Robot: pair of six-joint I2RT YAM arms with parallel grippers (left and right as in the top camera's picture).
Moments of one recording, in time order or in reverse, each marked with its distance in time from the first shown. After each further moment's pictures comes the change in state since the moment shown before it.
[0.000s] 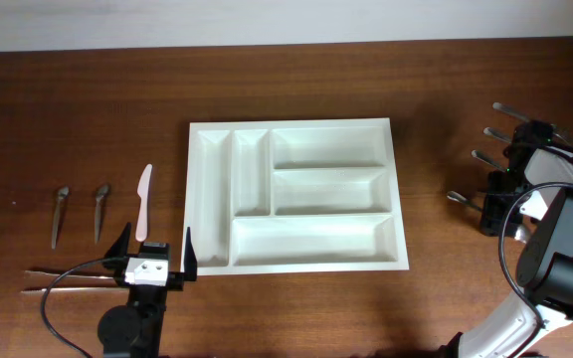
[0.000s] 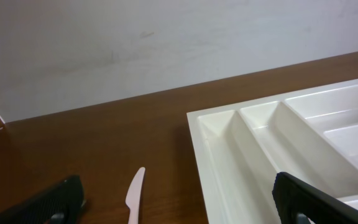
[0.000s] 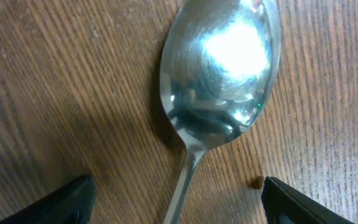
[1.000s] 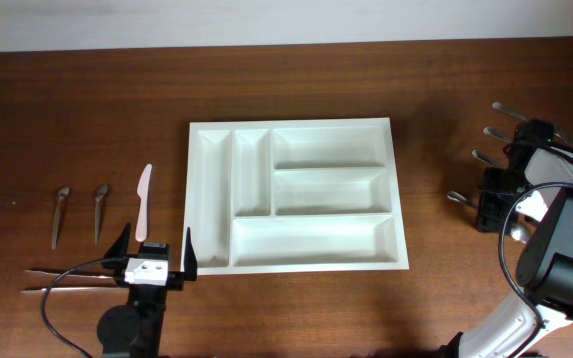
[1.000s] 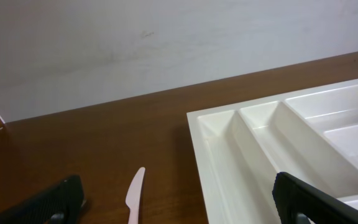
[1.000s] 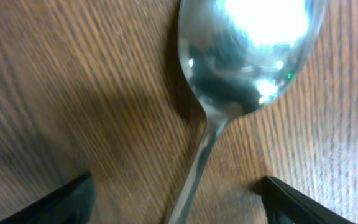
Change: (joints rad) left arm 0.000 0.000 0.000 0.000 0.000 0.000; right arm 0.000 -0.001 -0.002 0.027 -0.095 0.004
